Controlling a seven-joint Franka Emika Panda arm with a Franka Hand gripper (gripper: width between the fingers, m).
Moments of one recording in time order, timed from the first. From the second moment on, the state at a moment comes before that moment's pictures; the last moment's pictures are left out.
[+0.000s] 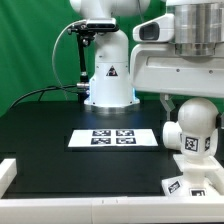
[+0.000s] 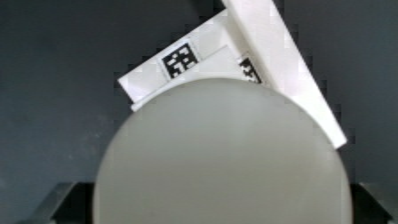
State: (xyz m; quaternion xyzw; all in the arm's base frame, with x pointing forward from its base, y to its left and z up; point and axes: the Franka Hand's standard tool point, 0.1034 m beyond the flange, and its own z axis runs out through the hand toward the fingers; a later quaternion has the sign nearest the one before) arm 0.621 0.094 0.123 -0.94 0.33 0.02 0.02
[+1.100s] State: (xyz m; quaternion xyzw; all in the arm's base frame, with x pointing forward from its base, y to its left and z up) arm 0.621 0.101 0.121 -0.70 0.71 0.01 0.07
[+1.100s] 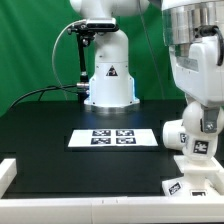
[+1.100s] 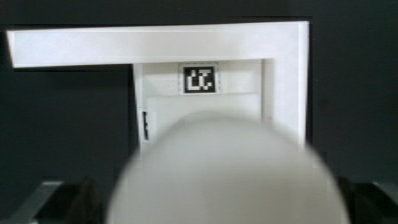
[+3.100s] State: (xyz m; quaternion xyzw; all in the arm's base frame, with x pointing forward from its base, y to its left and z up) arm 0.624 0.093 0.115 -0.74 0.67 0.01 0.09
